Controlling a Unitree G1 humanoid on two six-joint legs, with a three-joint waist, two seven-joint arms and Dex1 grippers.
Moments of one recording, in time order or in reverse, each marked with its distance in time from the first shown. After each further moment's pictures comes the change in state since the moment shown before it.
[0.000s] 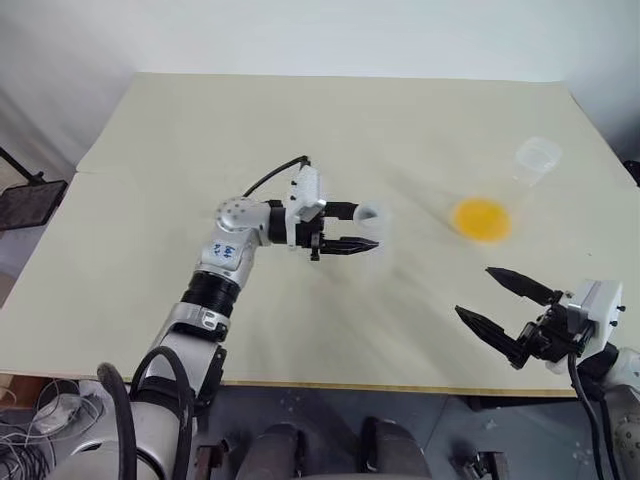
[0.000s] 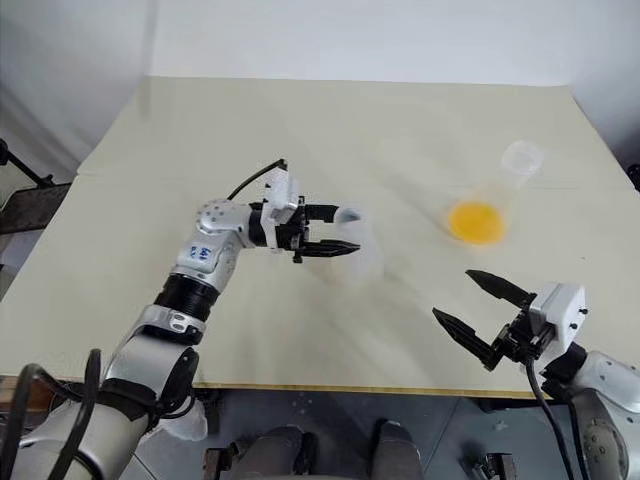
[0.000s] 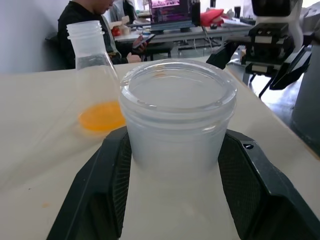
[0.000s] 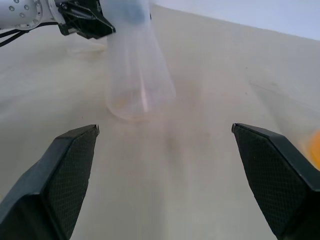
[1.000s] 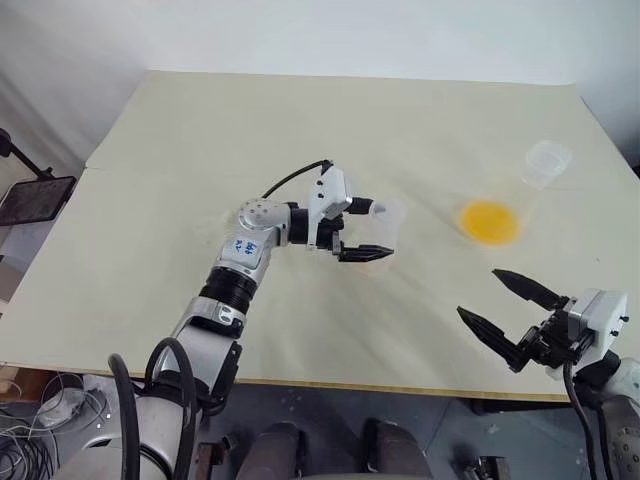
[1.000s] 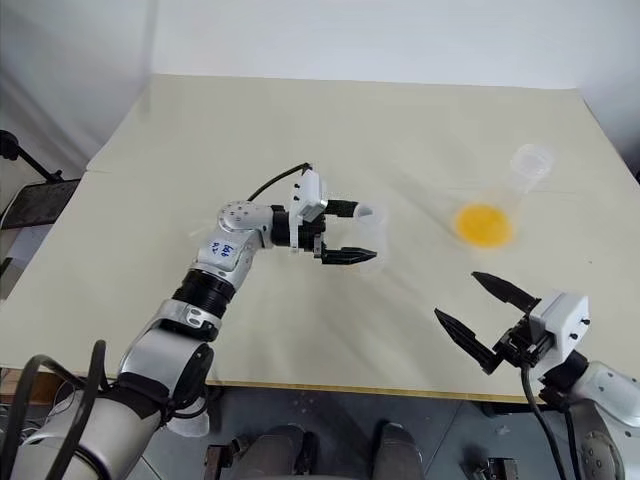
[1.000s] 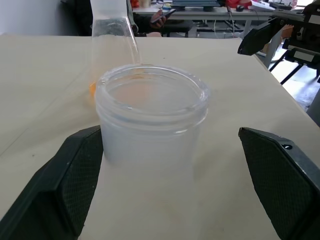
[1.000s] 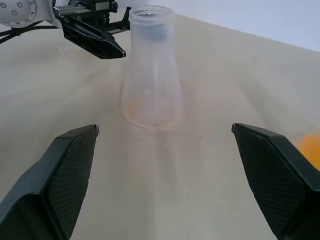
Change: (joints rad) left arm -0.012 -0.048 0.003 -0.006 0.081 0.180 0.106; right arm 0.007 0.022 -0.002 -0.008 -0.040 -0.044 -0.033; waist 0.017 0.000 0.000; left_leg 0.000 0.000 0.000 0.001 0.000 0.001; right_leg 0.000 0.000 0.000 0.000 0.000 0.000
